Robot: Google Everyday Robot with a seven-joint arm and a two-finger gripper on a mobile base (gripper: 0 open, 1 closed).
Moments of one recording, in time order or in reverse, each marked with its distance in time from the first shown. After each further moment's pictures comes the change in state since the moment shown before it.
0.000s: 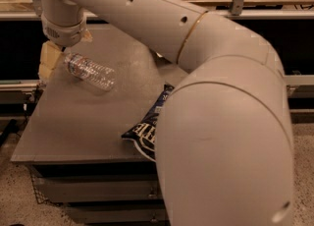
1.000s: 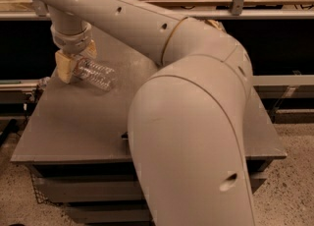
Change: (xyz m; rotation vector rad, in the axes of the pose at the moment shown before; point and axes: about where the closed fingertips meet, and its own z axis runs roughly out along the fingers) arm 0.014 -0.026 0.045 0.028 0.117 0.098
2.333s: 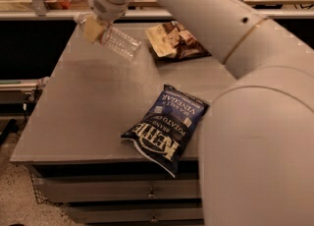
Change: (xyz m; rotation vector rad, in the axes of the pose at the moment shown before) arm 0.015 -0.074 -0.093 -0.006 -0.351 -0.071
